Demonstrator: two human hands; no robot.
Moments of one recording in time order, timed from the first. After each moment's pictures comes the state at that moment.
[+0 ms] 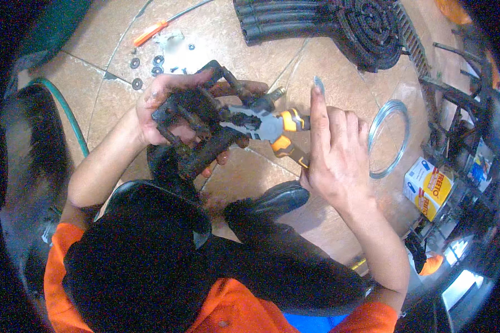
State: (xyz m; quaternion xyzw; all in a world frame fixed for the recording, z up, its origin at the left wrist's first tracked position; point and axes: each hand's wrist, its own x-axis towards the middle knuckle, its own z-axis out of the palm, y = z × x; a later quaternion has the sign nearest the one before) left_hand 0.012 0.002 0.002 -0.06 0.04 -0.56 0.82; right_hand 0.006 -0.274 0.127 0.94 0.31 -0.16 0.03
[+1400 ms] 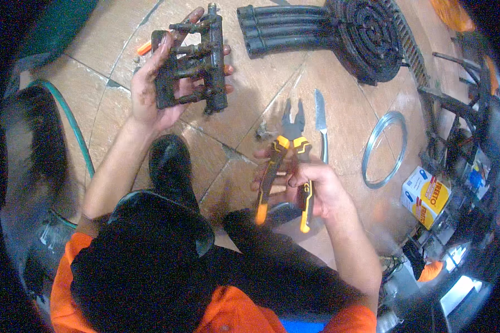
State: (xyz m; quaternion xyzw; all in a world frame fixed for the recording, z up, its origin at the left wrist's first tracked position) left_hand 0.027 0.003 0.007 0.29 0.08 -0.13 0.94; right_hand 0.000 -0.276 0.091 0.33 -0.34 -0.56 -0.68
